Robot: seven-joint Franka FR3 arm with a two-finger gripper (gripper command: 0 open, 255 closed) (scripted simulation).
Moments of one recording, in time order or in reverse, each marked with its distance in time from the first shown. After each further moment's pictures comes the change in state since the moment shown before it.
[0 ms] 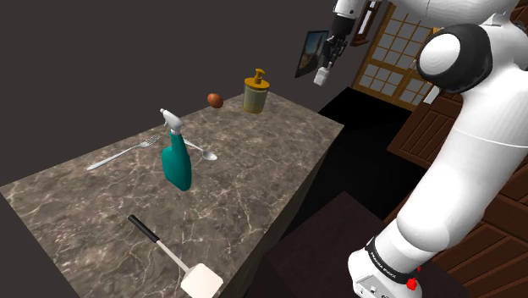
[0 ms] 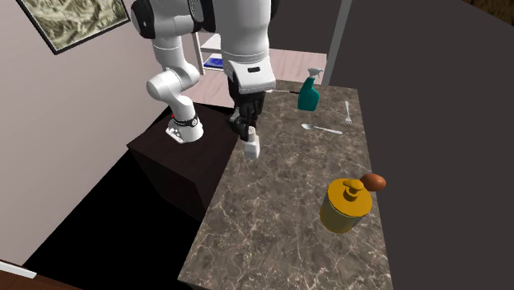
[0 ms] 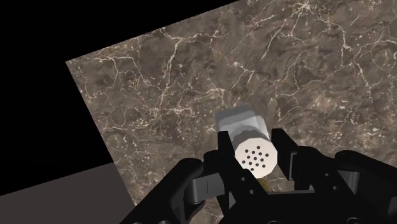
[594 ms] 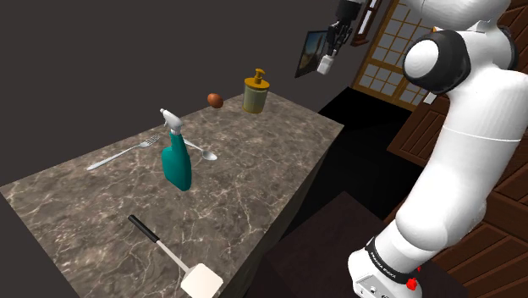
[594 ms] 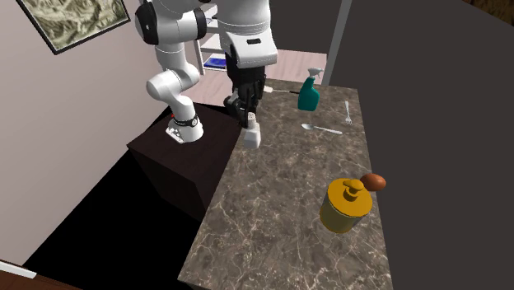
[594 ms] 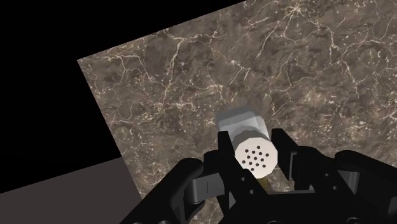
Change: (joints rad) arm -0.027 0.086 -0.004 0.246 0.027 -0.162 -0.008
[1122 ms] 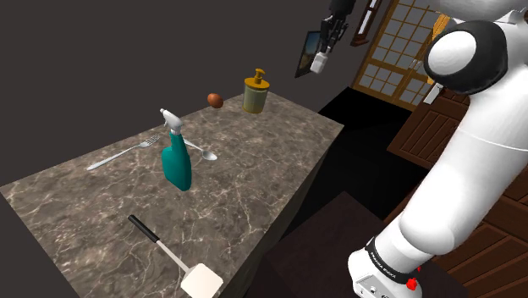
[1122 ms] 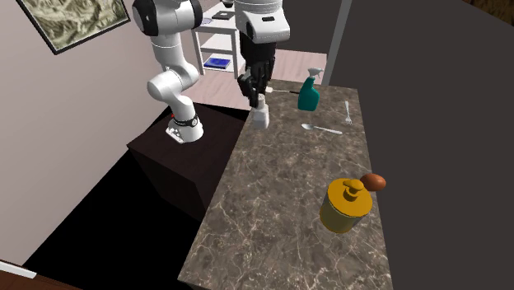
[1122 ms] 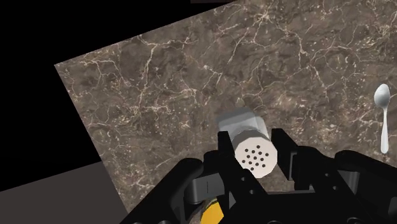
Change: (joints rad) arm 0.098 -0.130 0.037 -0.142 -0.041 0.018 0.114
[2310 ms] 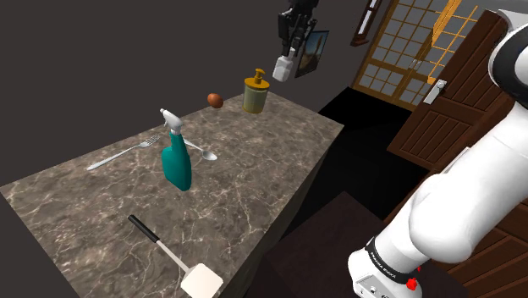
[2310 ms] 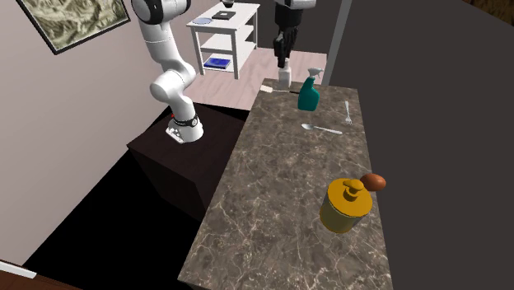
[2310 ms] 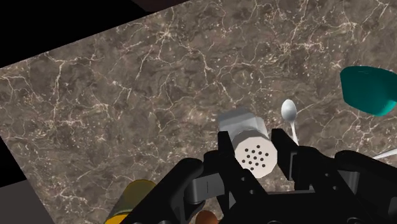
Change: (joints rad) arm 0.244 -0.224 0.211 -0.281 -0.041 0.067 0.441
